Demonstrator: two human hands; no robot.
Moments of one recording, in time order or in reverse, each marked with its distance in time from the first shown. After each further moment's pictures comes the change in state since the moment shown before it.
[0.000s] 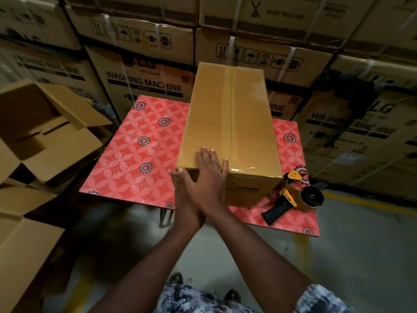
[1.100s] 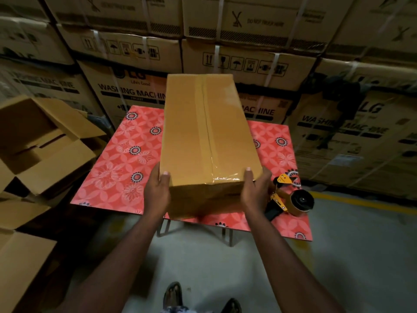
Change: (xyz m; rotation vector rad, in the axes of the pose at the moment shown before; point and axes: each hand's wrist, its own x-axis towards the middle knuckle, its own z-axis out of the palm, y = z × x) left_hand 0.035 0.053 -0.051 -0.272 0.149 -0.210; right_hand 0.002 0.130 -0.061 0.641 0.305 0.667
